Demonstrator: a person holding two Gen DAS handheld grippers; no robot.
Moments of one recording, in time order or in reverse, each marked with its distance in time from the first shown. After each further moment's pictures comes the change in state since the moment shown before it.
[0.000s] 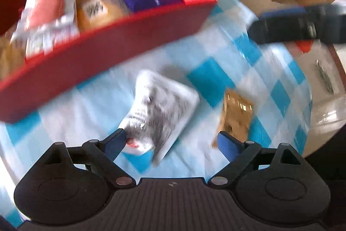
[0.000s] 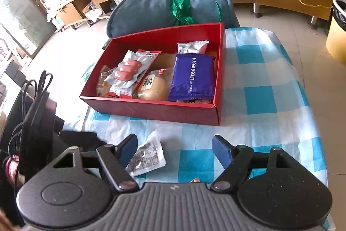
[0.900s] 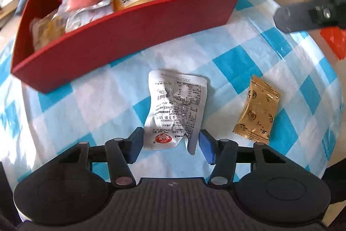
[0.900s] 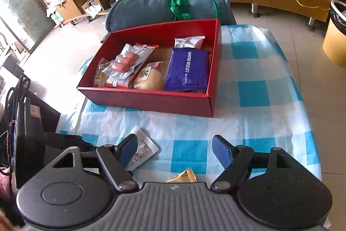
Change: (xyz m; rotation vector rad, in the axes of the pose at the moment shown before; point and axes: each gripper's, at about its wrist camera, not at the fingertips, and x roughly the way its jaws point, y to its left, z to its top) left arm -0.007 -0.012 -0.018 -0.089 -0.030 0.229; right arm -0.005 -0.004 -0.014 -0.022 0.008 -0.024
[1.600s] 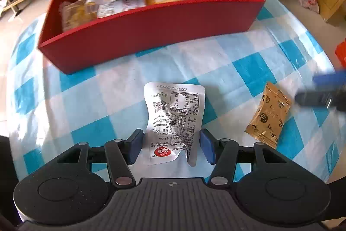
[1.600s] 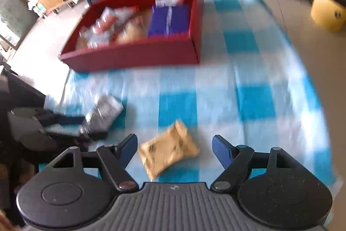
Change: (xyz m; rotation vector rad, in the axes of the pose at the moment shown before) left arm -0.016 0.011 -0.018 -0.121 -0.022 0.062; right arm 0.022 -0.011 -0.052 0.103 0.146 -0.046
